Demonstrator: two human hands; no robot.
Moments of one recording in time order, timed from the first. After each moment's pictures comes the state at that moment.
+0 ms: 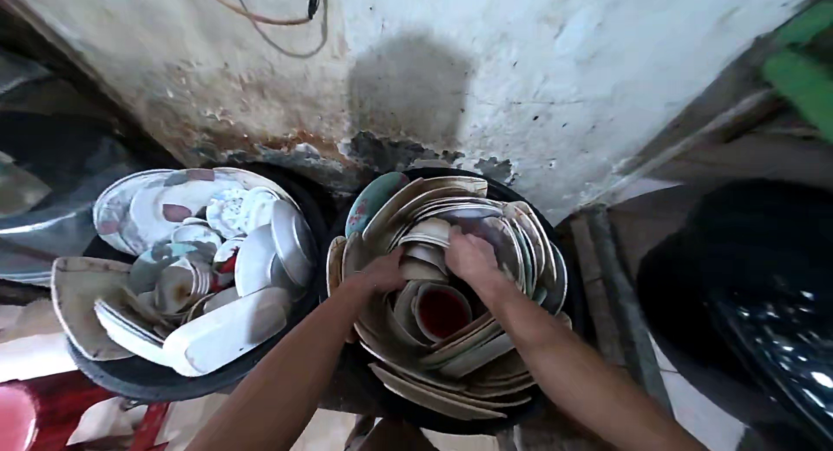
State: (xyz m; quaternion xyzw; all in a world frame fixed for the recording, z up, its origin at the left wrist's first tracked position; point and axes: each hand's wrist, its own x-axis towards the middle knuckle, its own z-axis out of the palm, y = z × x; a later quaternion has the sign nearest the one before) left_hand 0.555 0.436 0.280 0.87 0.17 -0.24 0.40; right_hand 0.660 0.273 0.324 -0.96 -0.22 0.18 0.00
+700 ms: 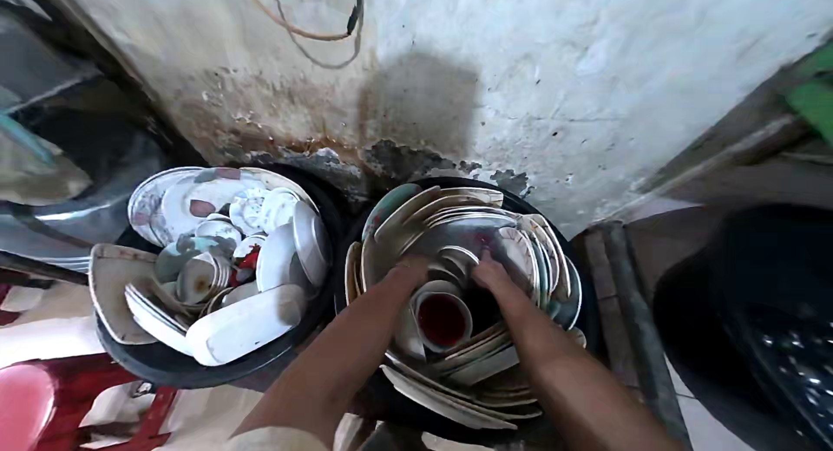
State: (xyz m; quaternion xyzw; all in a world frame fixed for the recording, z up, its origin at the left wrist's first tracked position) left_hand 0.592 0.410 0.269 0.92 0.11 -0.29 0.24; right_hand 0.703 0.243 0.248 -0.94 -0.08 0.32 0.07
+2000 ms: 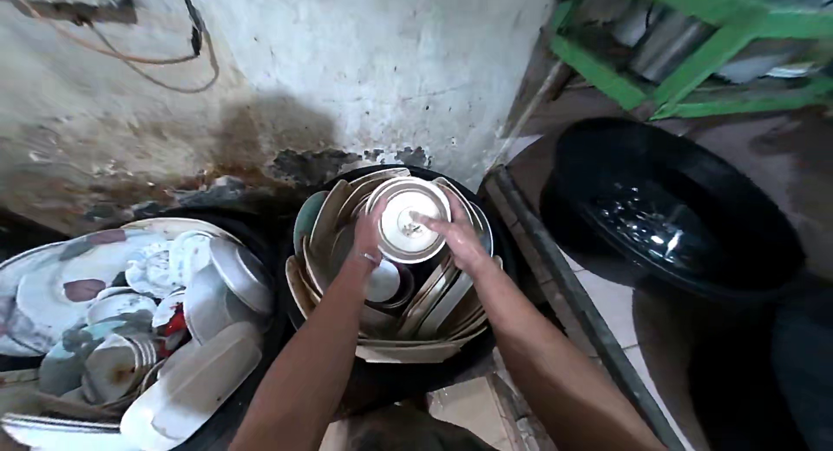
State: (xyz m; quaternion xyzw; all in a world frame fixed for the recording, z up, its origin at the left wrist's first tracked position) left_hand 0.602 0.376 0.310 0.54 0.16 0.06 0.83; right_hand 0.619 0.199 0.354 -0.72 -0.06 0.11 0.68
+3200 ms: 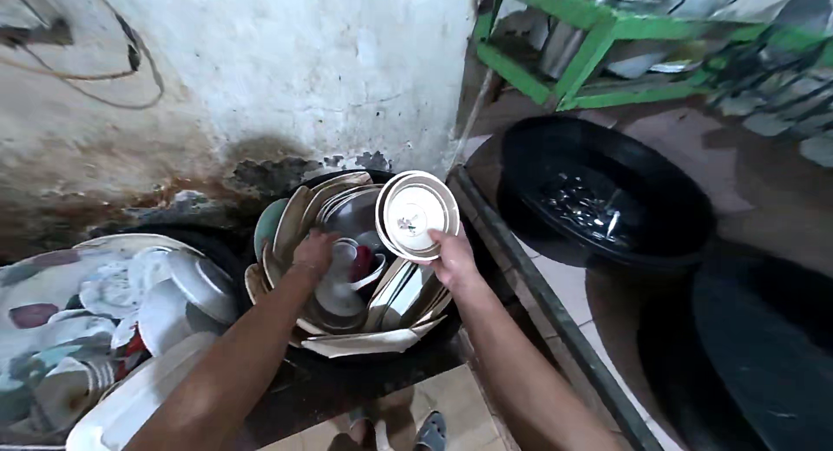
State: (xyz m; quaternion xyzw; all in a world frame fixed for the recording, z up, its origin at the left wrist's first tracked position) left_hand 0.577 0.408 0.295 0.98 0.07 -0.09 0.16; right_hand 0.565 0.142 0.374 -0.55 0.21 0.07 0.81
